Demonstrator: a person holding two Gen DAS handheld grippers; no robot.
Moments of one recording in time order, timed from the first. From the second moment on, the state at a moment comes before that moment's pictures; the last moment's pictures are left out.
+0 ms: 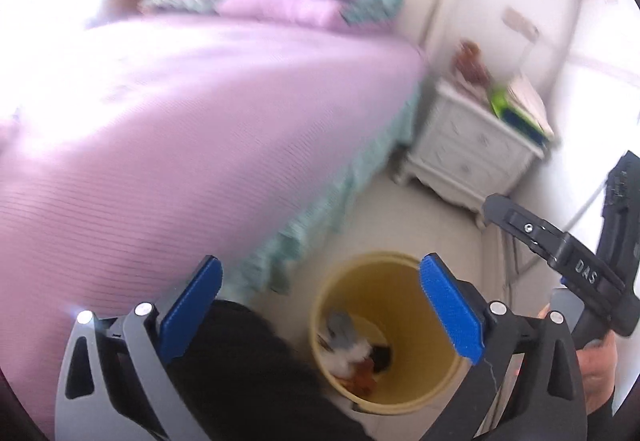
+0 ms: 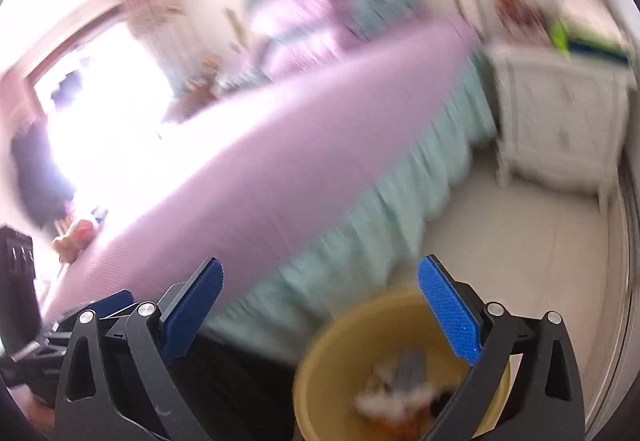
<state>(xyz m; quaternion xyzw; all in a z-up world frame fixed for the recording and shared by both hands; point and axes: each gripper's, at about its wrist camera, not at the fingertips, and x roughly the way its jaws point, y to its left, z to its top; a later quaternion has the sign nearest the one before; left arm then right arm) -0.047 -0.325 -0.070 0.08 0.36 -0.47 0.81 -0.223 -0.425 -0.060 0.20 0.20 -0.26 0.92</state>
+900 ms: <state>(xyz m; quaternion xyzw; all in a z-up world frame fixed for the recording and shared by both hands) 0.077 0.022 0.006 -0.08 0.25 0.00 0.97 0.029 -0.141 0.026 0.03 0.10 0.16 0.98</state>
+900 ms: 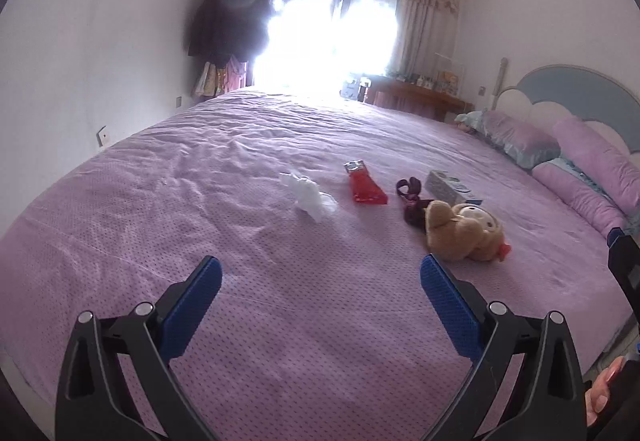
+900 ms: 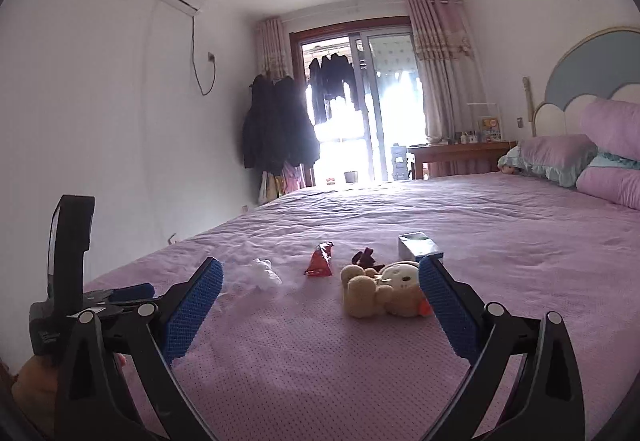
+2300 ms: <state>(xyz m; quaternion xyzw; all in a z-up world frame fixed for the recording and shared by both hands) 0.279 0.084 -0.034 -0.19 0.36 -0.07 0.91 0.186 -0.066 0.021 -0.01 0.27 0.19 0.95</state>
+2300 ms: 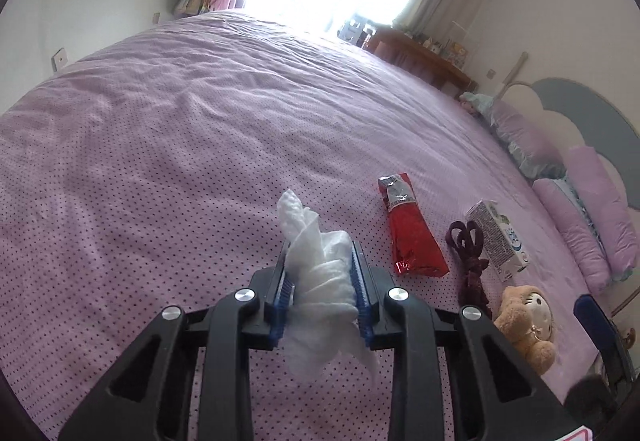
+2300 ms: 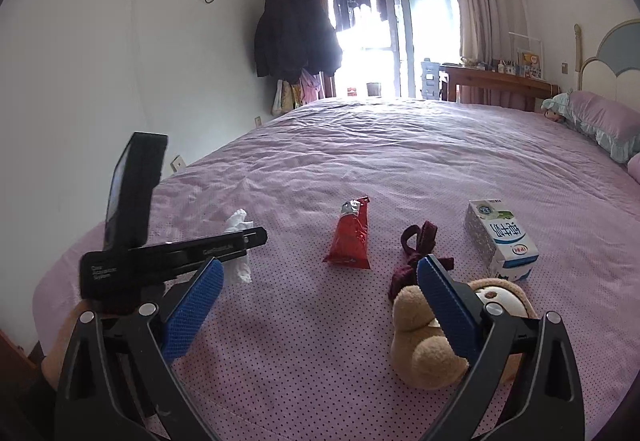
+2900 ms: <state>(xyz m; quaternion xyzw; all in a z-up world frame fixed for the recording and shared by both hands) 0.312 0.121 -0.048 -0.24 0.37 -0.09 0.89 0.316 -0.024 -0.025 -0.03 0.40 0.16 0.90</state>
